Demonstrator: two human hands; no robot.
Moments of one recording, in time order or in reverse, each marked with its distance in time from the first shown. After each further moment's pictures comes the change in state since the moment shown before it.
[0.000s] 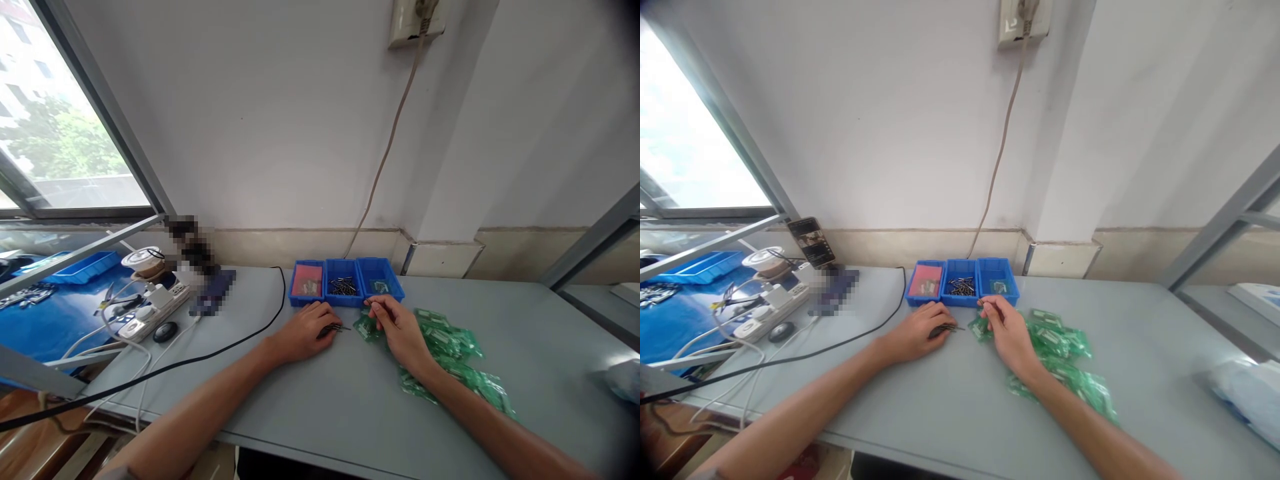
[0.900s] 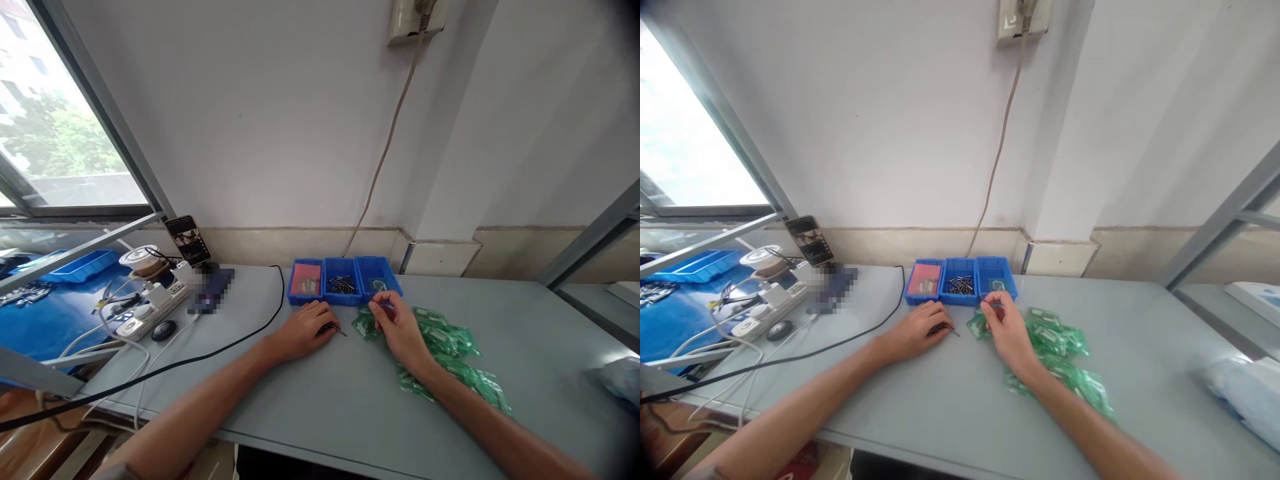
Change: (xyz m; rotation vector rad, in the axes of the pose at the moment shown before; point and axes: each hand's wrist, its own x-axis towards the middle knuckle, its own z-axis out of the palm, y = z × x) left_hand 0.000 -0.003 0.003 0.003 0.002 0.013; right_hand -0.001 0.009 0.002 0.153 0.032 0.038
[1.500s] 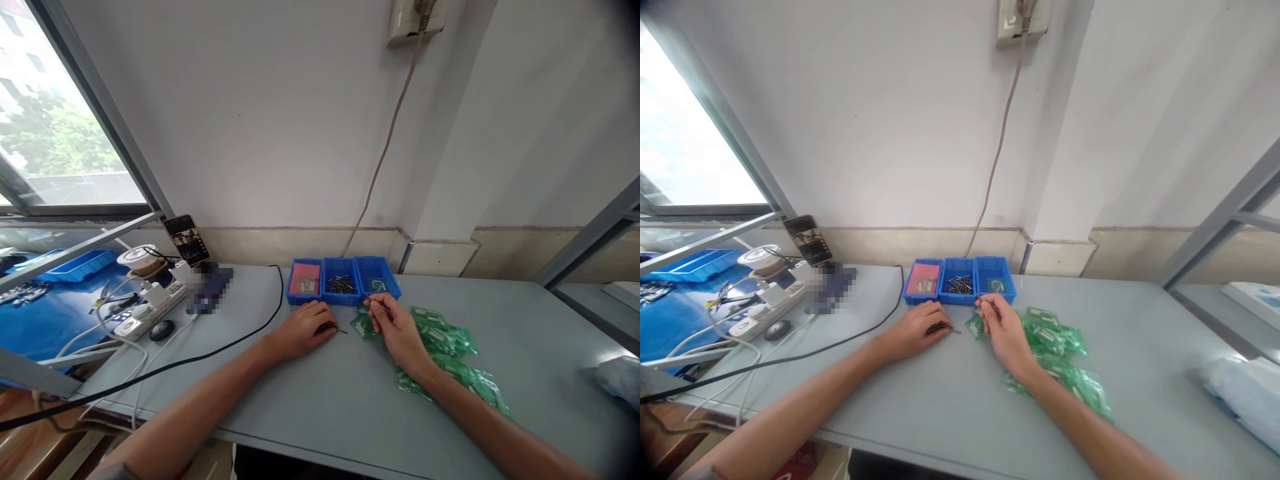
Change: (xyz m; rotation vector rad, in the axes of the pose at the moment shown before) left_hand 0.000 -0.002 0.000 -0.029 0.007 0.005; right_hand -0.003 -0.009 0.002 0.016 -0.040 -0.024
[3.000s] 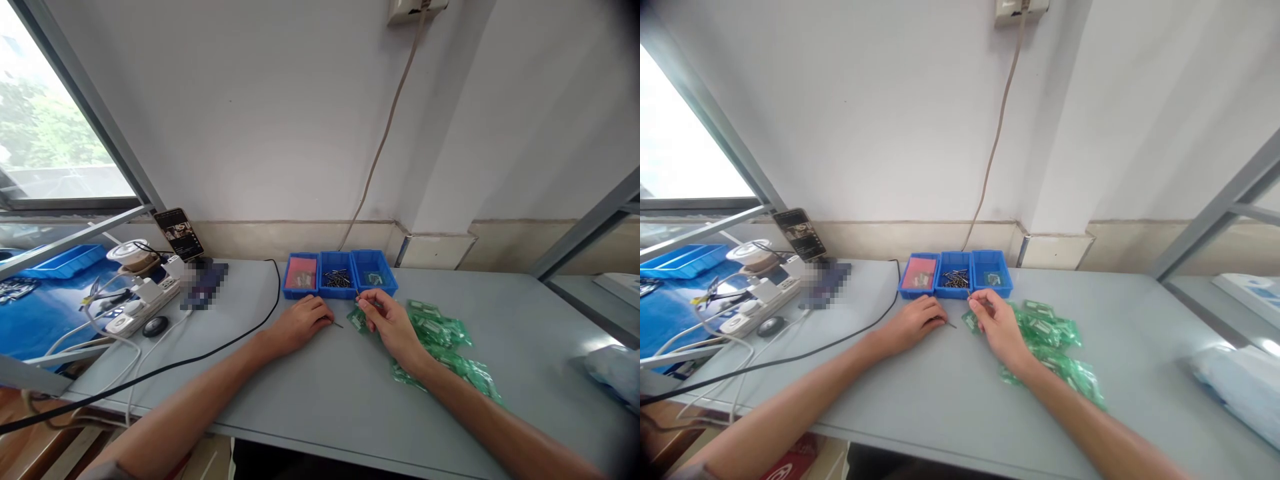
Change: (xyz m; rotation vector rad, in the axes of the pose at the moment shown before) left_hand 0.000 -0.004 0.006 0.001 0.004 -0.003; right_hand -0.003 -0.007 0.002 0.046 -0.048 0.106
